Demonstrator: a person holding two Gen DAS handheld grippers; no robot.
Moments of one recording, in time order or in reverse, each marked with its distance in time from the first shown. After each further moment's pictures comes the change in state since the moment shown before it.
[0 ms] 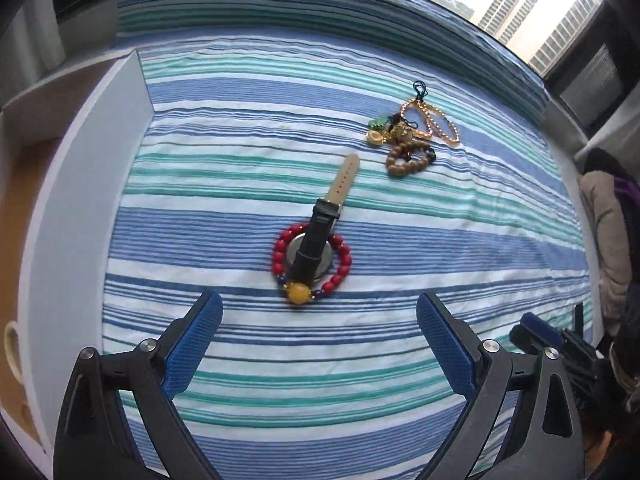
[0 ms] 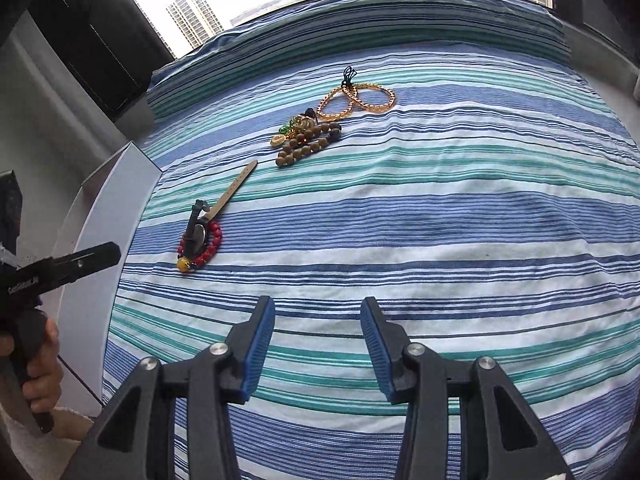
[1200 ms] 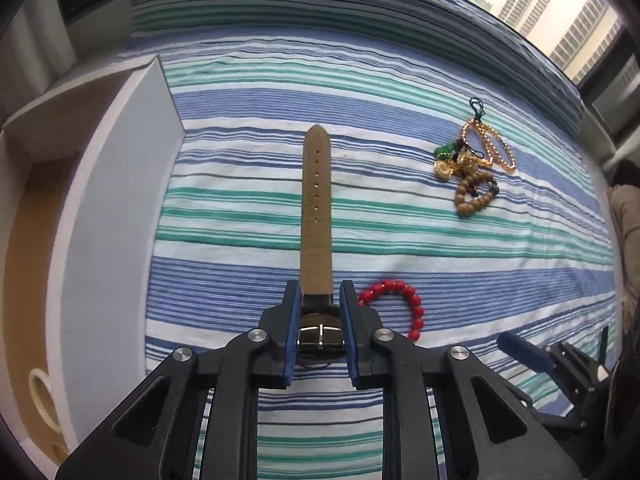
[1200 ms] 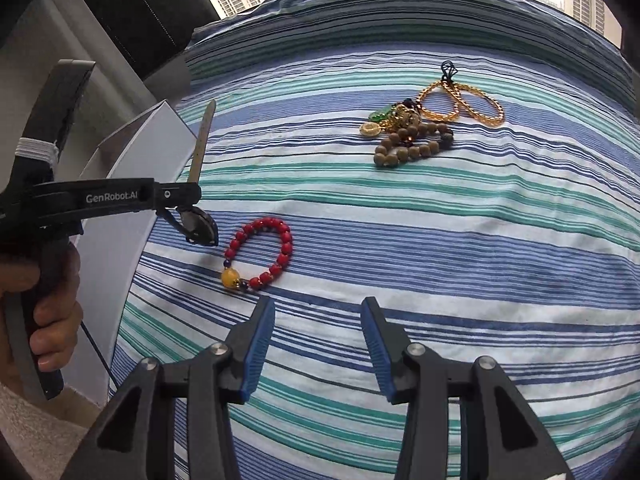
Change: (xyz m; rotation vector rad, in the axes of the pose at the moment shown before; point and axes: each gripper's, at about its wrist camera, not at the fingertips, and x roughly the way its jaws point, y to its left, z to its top) left arm 0.014 0.059 0.030 -0.036 0.002 0.082; right arm 0.071 0.099 0.033 -0.161 0.077 0.055
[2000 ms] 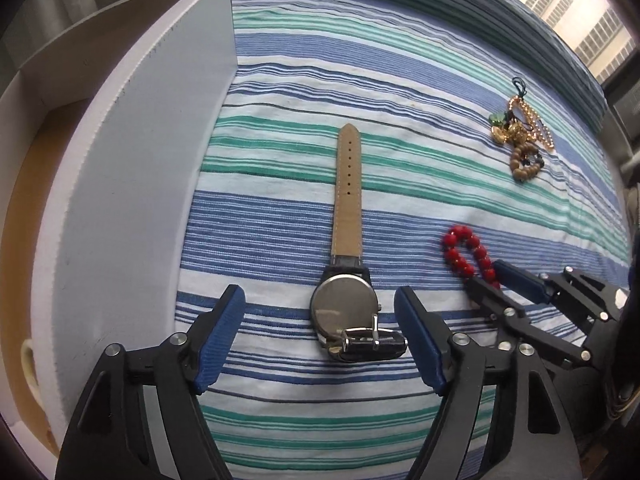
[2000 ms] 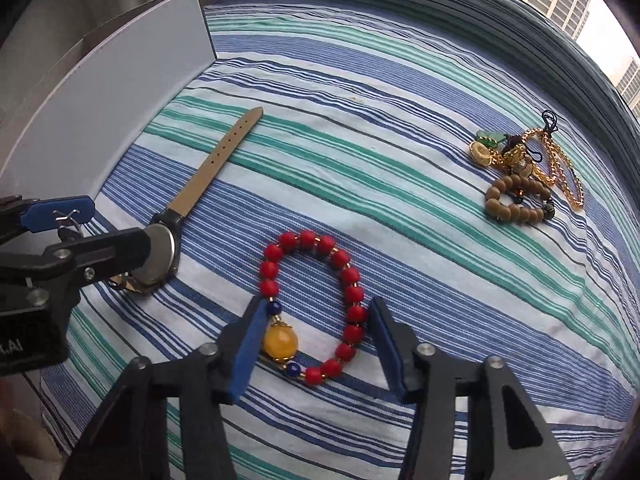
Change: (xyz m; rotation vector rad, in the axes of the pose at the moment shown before) left arm 0.035 0.036 -0.028 -0.037 0.070 0.049; right arm 0.084 0.075 0.029 -0.277 0.162 -0.211
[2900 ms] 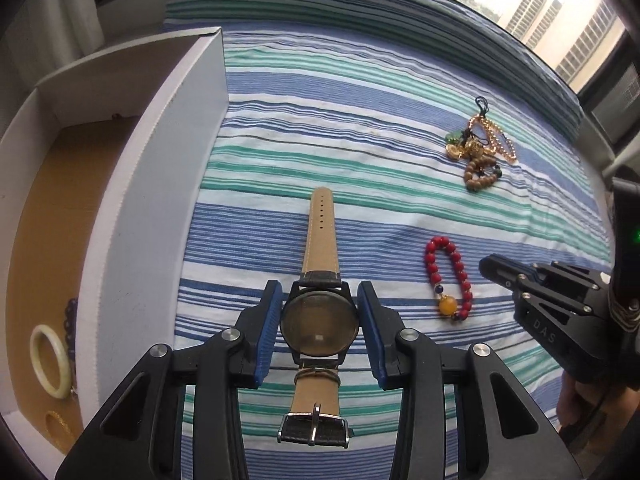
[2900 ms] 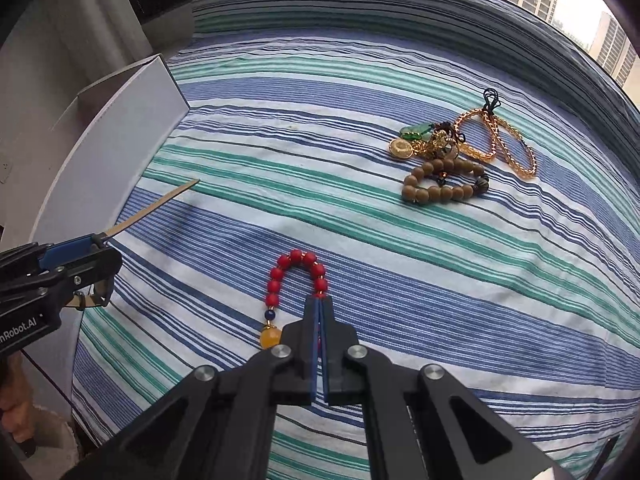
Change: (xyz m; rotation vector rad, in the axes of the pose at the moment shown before) left arm -0.057 -0.017 -0.018 0.009 -0.099 -0.043; right arm -0.041 -0.053 -0.016 0.125 -0.043 0.057
